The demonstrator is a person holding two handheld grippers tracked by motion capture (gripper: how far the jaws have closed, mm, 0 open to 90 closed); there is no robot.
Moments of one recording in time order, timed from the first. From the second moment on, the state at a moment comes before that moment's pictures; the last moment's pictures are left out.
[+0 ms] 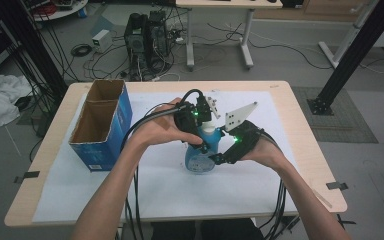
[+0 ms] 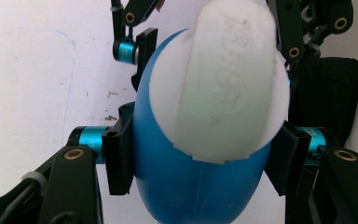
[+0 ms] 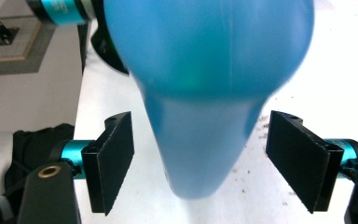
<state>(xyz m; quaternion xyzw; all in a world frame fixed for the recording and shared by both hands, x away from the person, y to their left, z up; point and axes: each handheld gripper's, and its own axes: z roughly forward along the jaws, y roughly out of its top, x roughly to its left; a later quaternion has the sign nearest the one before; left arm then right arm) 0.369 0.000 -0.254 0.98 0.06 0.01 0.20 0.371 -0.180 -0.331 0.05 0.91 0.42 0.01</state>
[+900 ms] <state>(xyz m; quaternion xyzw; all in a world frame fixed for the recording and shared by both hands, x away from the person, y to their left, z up) 0.374 0.027 -0.213 0.98 0.11 0.04 0.16 0.368 -0.238 -0.327 0.13 0.95 0.26 0.07</state>
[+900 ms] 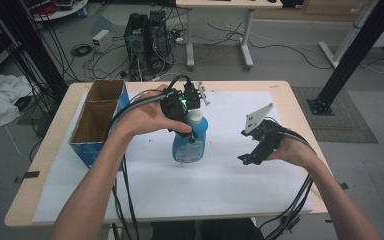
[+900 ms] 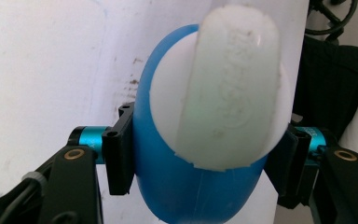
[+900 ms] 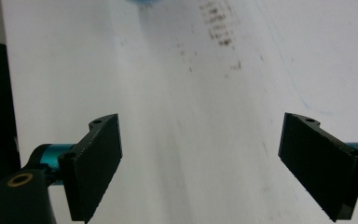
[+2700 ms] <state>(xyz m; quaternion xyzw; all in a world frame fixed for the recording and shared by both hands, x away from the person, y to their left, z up) 0.415 0.233 -0.099 0.90 0.42 0.09 0.11 0.374 -0.283 -0.349 0.17 0.96 0.20 0.10</state>
